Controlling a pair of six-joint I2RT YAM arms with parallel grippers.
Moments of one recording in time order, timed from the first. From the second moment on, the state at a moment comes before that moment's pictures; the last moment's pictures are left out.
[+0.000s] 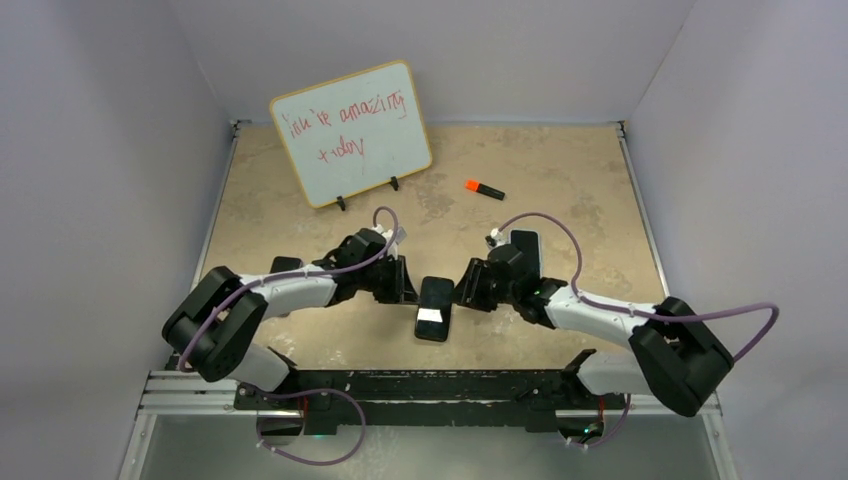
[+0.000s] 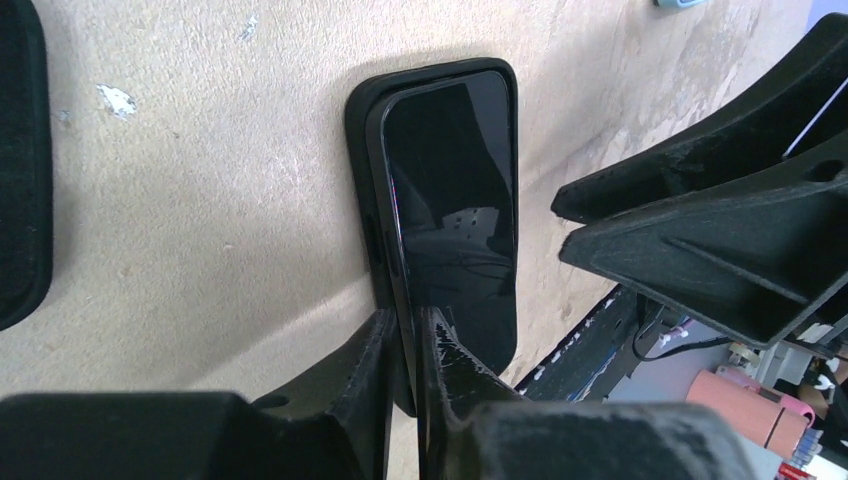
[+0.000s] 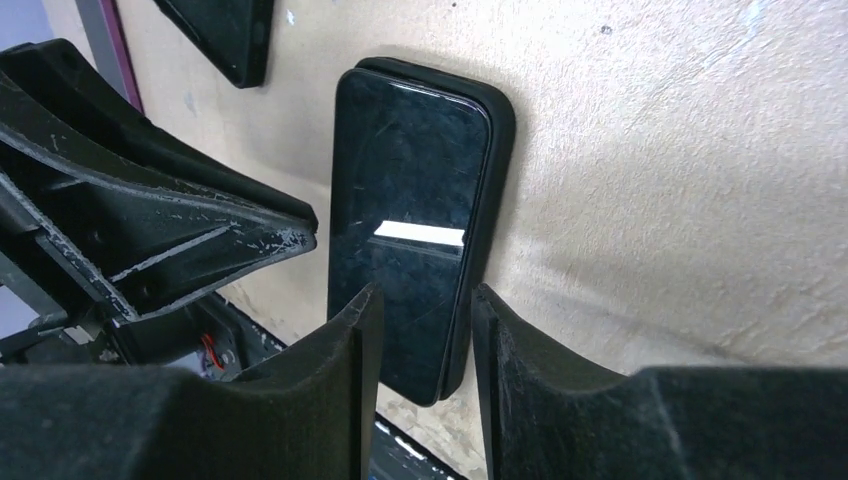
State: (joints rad) left arm -0.66 1.46 0.60 0.03 0.38 -0.73; right arm 0.70 1.25 0.47 0.04 -0.18 0.96
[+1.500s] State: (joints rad) left arm -0.65 1.47 0.47 0.24 0.39 -0.86; right arm 0.68 1.67 0.20 1.10 -0.39 1.24
